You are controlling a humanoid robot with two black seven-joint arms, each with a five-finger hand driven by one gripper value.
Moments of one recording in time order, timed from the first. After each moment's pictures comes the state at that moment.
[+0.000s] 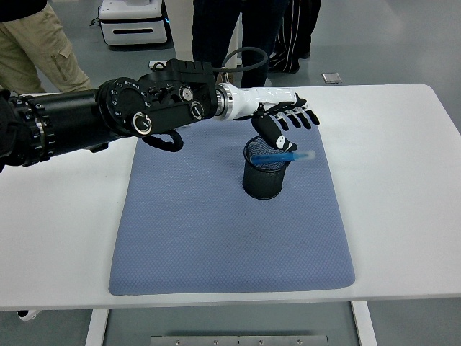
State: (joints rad) left arm -1.66 0.01 0.48 -0.80 0.27 -0.17 -0.20; right arm 0.06 0.00 0.14 0.19 -0.18 0.05 0.12
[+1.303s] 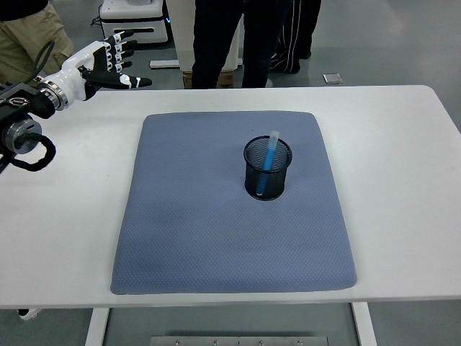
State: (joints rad) left arm -1.09 0.50 -0.26 -0.68 0.21 -0.17 -0.26; right arm 0.06 0.00 0.14 0.19 -0.18 0.05 0.12
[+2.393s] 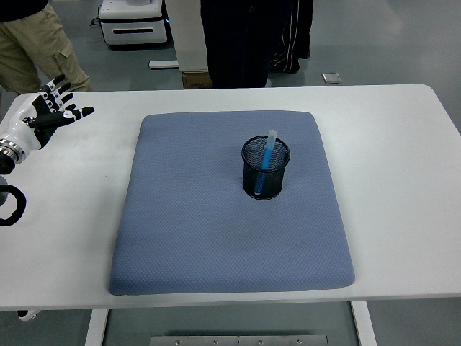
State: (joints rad) left arm -0.88 0.53 -0.39 -0.62 0.07 -0.17 -0.34; right arm 0.05 0.00 0.13 0.19 -0.20 0.05 0.12
